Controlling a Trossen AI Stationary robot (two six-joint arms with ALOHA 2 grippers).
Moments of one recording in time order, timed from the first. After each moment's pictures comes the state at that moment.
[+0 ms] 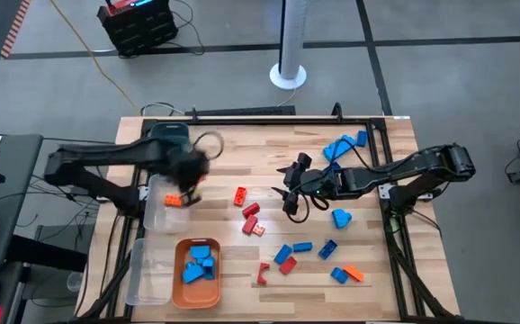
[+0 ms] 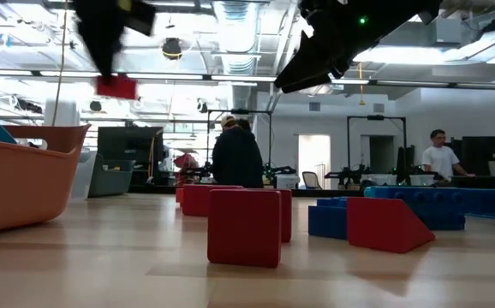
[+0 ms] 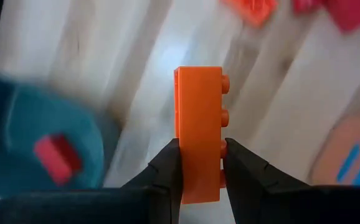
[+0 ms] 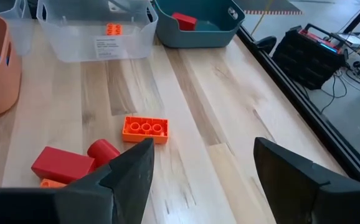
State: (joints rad) left arm 0.04 1.26 1.26 -1.36 -0.21 -0.36; right arm 0.09 1.43 0.90 -0.01 0.44 0.06
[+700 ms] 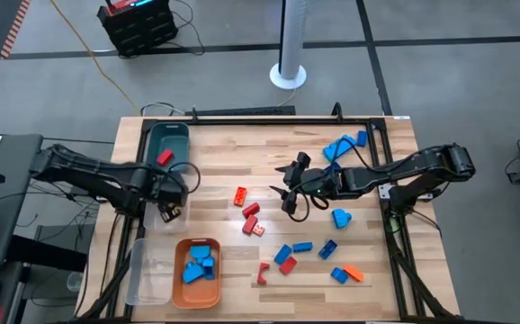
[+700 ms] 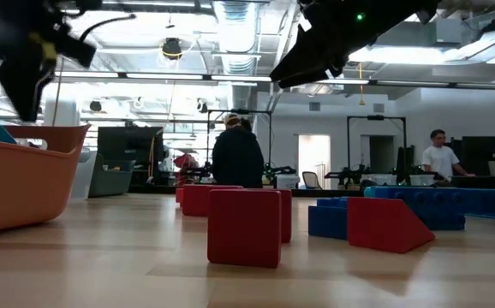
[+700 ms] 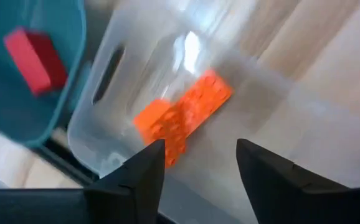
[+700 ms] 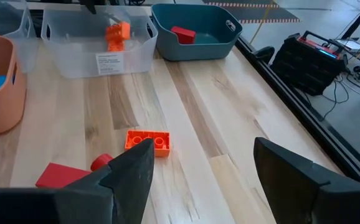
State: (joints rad) left arm -0.15 1.07 0.91 -1.37 -0.26 -0.69; right arm 0.09 1.43 0.90 0.04 0.44 0.06
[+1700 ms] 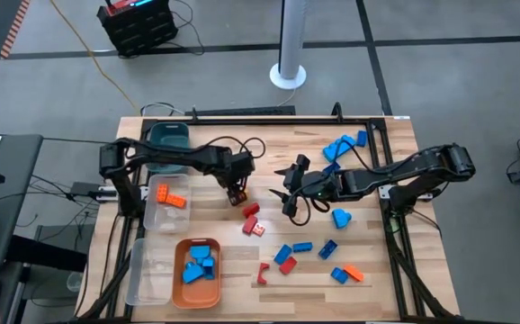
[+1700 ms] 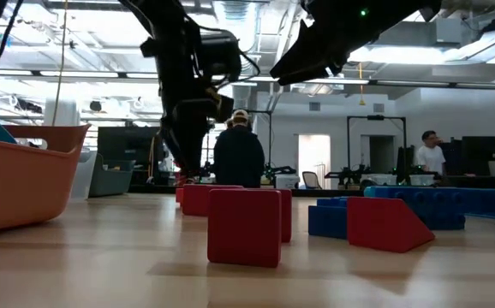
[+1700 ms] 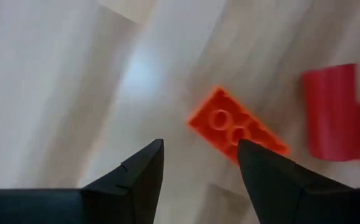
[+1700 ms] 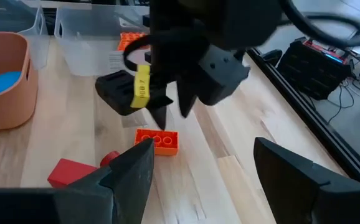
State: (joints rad) left arm 0.21 1.77 1.22 -0.72 -0.02 -0.23; right arm 0.11 1.43 0.90 0.04 0.44 0.05
